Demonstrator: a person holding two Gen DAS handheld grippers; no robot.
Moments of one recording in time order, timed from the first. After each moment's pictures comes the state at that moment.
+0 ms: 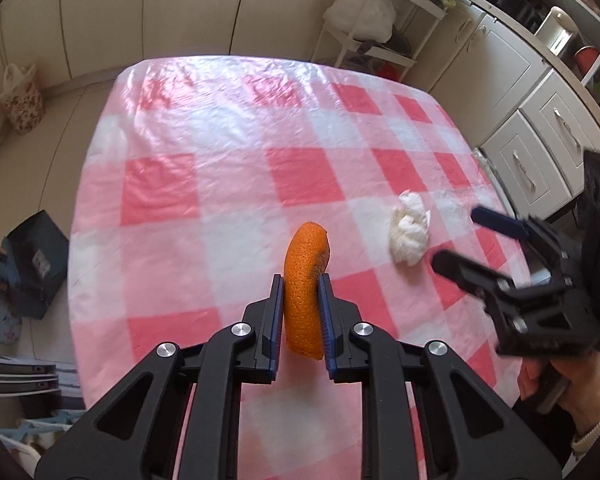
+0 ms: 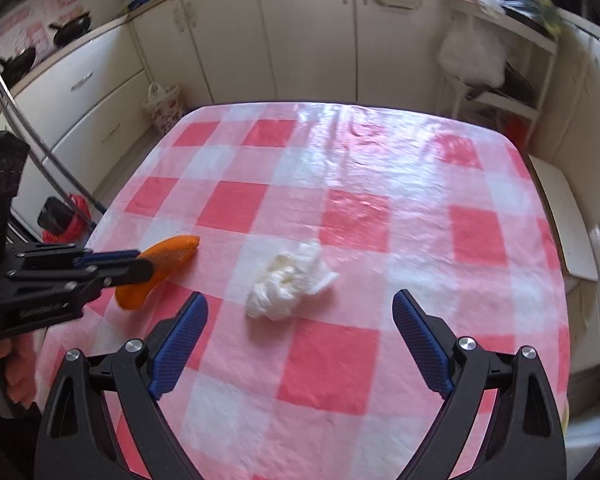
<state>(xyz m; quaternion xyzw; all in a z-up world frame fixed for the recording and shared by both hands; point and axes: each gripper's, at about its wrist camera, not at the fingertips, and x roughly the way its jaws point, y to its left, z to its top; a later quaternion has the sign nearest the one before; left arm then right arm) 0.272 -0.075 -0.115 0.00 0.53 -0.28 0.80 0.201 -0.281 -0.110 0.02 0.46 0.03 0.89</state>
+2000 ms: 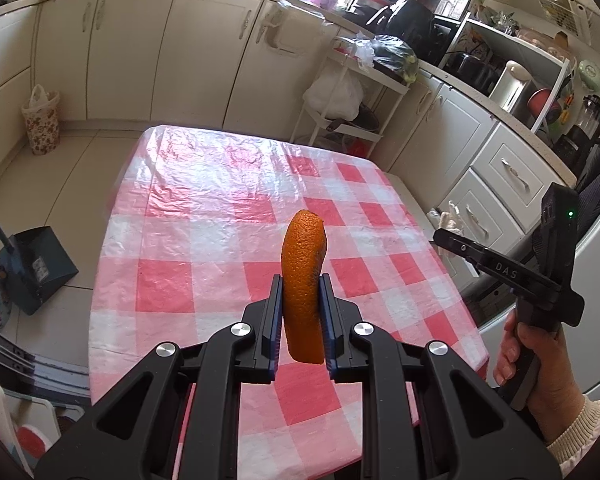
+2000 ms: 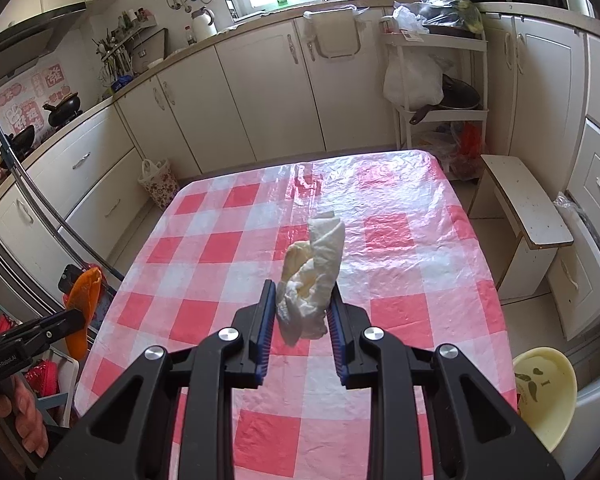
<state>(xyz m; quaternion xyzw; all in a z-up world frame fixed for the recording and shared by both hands) 0.157 -0.043 -0.041 -0.08 0.40 -0.30 0.86 0.102 -0.356 -0.054 0.13 0.36 0.00 0.93</state>
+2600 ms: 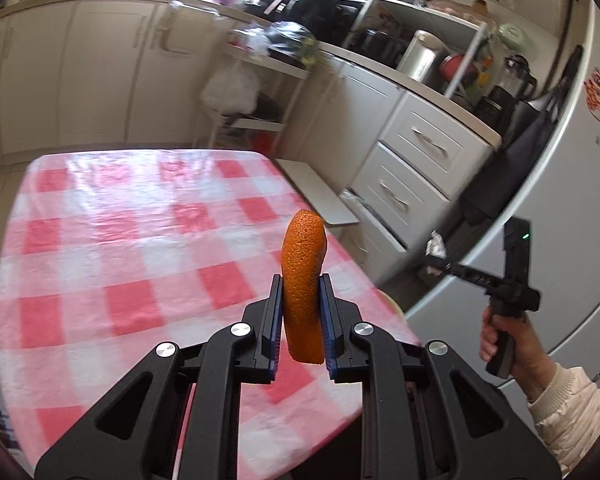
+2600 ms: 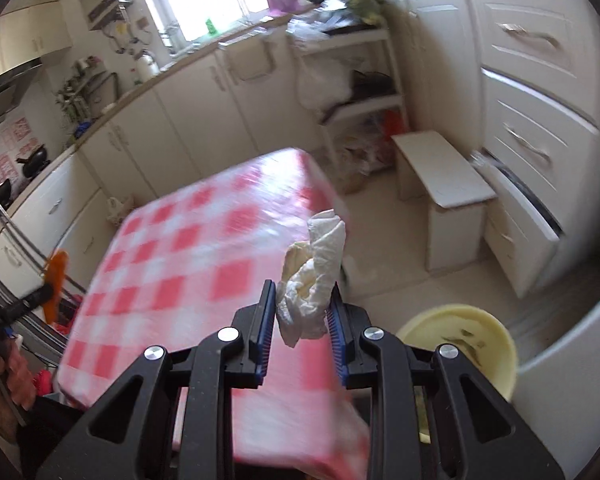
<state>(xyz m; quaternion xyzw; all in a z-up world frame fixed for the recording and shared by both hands) 0.119 -0.146 -0.022 -0.05 0.37 -0.46 0.81 -0.033 -0.521 -0.082 0.19 0.36 -0.09 0.91</state>
